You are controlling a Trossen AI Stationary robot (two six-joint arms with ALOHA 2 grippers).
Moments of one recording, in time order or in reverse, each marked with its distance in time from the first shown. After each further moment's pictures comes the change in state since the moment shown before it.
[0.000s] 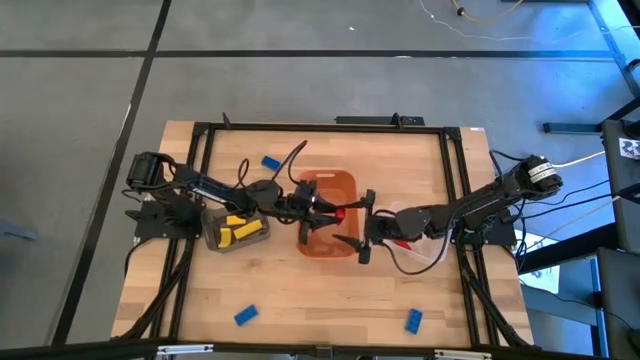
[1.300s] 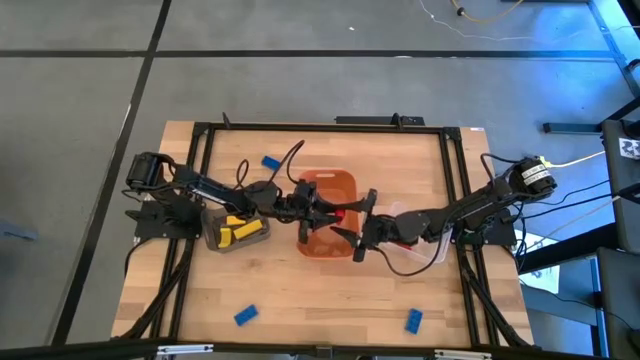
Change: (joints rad) left arm -0.013 -0.002 0.001 0.028 -0.033 -0.060; right arm 0.020 0.063 -0.001 0.130 0.131 -0.250
